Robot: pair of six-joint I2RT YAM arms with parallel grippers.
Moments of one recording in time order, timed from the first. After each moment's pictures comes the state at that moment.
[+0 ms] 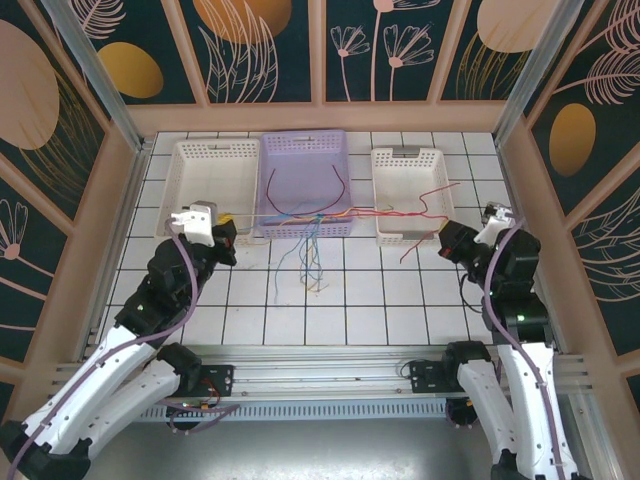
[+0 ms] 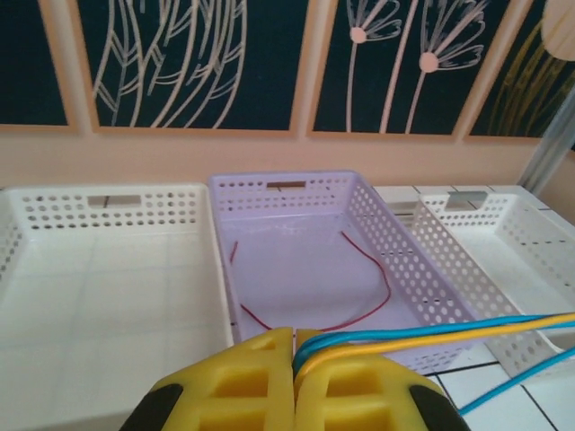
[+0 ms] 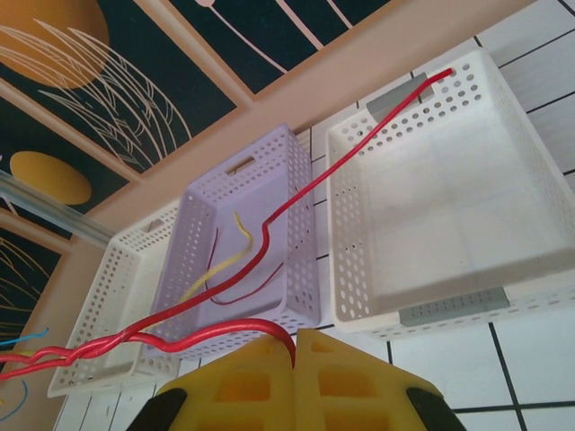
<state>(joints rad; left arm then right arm) -0.58 0.64 0.65 -0.18 -0.31 -0.23 0.07 0.52 0.80 -0.61 -0.24 0.58</state>
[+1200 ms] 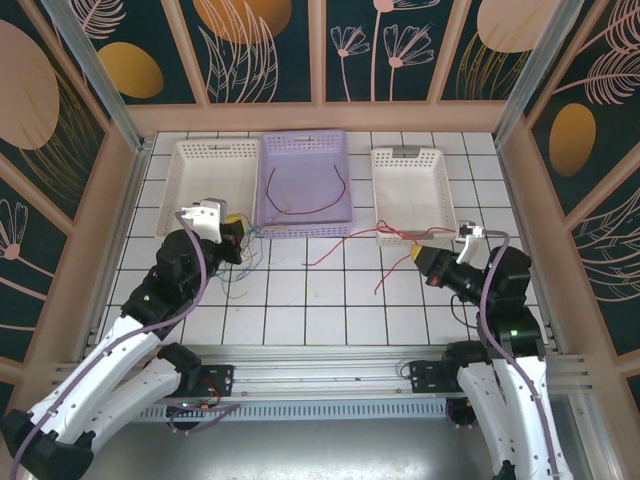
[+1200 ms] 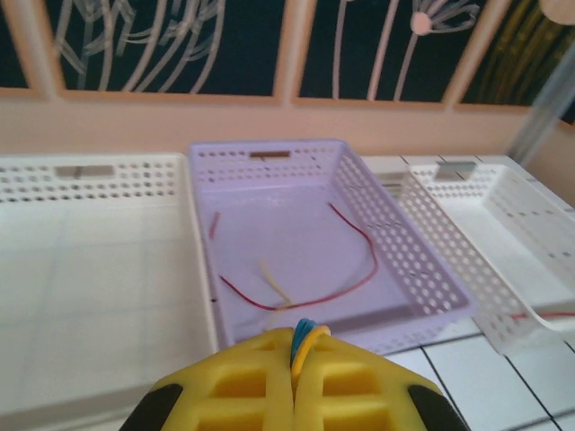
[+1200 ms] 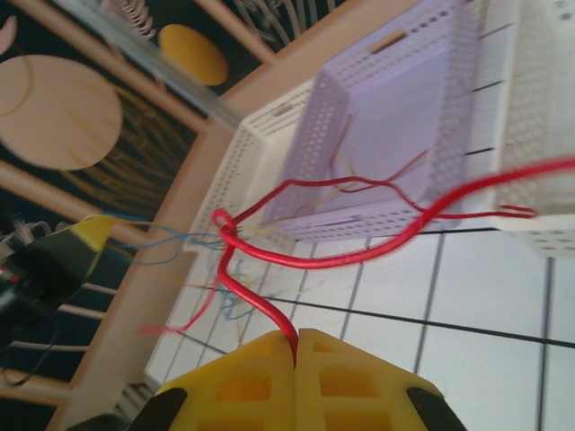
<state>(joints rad) -0.56 0.72 0.66 -0.19 -0.14 -0.26 0.13 0.42 0.64 -0.52 -0.66 0.61</state>
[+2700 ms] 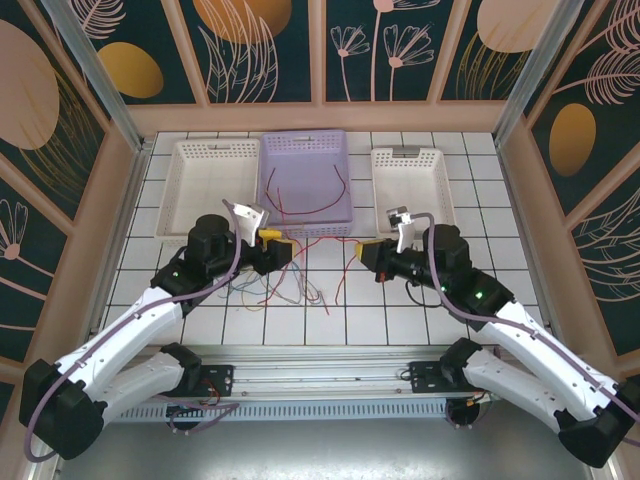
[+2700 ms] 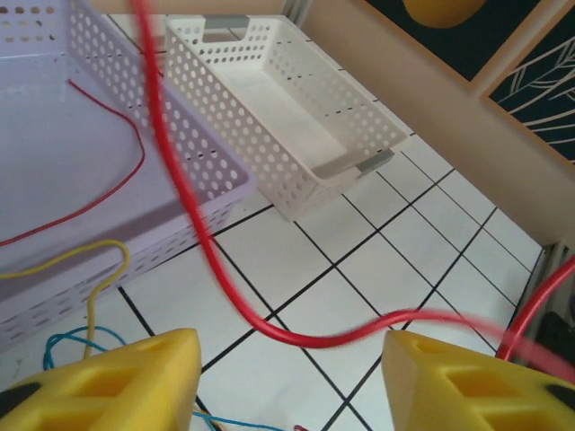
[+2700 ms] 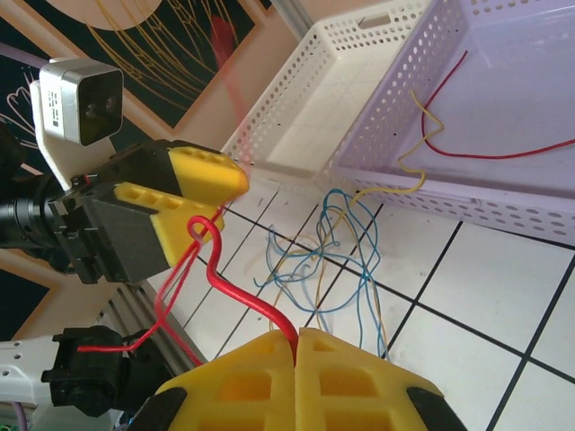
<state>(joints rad) -0.56 0.96 0.67 -0.09 0.41 -0.30 0.72 0.76 0.73 -0.29 -0.29 0.54</state>
